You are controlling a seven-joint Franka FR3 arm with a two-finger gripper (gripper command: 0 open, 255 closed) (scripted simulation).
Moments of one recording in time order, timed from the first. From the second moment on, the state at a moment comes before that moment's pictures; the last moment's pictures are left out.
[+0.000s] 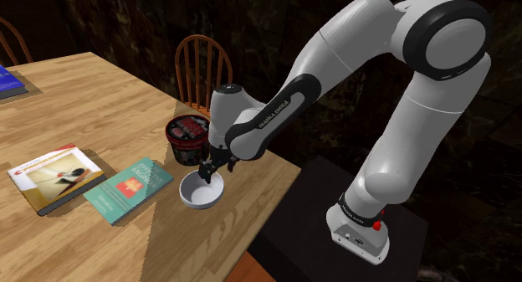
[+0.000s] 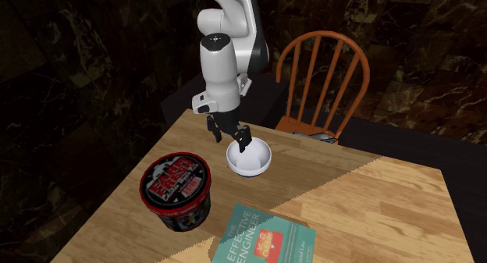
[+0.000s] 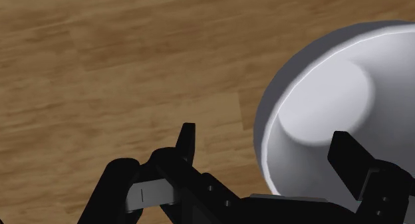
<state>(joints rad) 0.12 0.07 0.41 -2.49 0.06 2.61 0.56</state>
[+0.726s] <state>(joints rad) 0.12 0.07 0.41 -2.49 0.06 2.61 0.56</state>
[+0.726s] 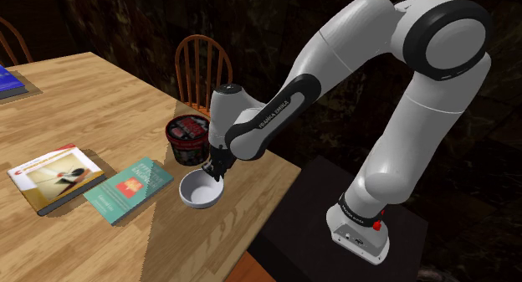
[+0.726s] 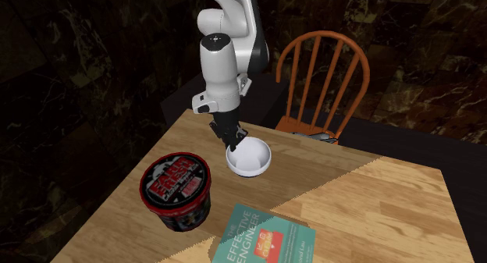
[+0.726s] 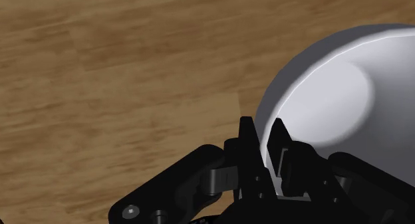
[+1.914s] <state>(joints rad) 0.12 -0.11 0.41 -2.44 0.15 2.39 0.51</state>
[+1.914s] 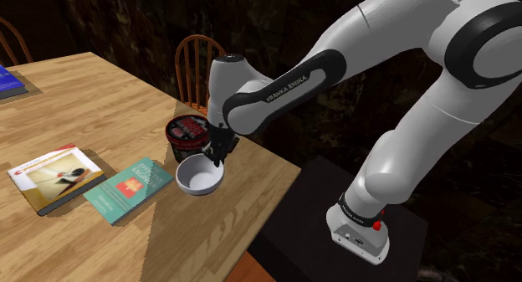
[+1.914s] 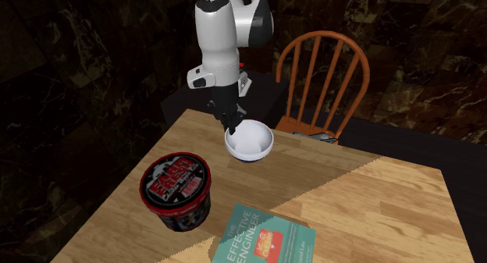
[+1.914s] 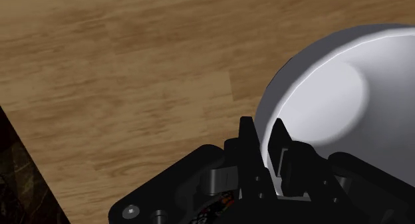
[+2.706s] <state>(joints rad) 0.12 -0.21 0.39 -2.36 0.18 2.22 0.49</state>
